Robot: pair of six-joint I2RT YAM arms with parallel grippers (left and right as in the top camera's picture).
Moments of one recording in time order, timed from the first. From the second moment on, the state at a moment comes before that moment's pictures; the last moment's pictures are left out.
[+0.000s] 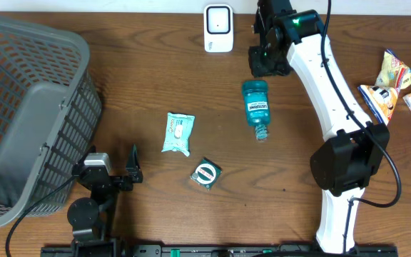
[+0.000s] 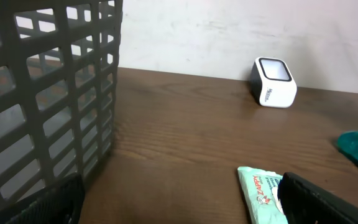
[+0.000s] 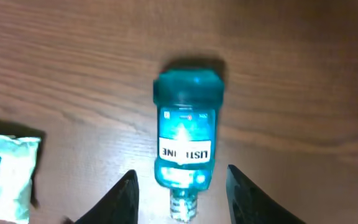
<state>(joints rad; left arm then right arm) 0.11 0.05 0.02 -0.10 0.16 -0.12 0.31 2.15 2.15 -1.30 -0.01 0.18</state>
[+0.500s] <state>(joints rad) 0.11 0.05 0.02 -0.10 0.16 -0.12 0.46 2.30 2.08 -1.25 0.25 0.29</state>
